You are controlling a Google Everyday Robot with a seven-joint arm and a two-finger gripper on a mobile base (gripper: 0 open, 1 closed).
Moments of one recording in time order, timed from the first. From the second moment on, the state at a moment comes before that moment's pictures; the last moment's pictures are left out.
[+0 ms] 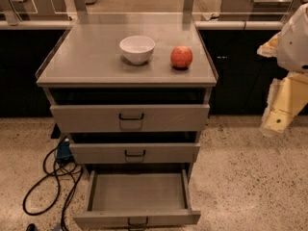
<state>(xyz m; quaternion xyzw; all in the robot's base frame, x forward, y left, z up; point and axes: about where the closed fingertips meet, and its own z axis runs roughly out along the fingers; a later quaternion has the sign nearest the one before) 0.438 -0.217 0.976 -0.60 0.78 -0.03 0.16</state>
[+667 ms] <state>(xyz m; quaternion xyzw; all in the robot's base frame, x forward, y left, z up) 0.441 -0.216 0.978 -0.61 0.77 -0.02 0.18</state>
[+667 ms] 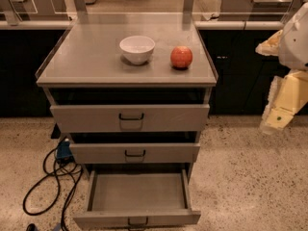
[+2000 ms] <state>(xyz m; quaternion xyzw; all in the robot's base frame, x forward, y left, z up) 0.487 -0.142 0.841 -0.54 0.66 0.31 0.42</state>
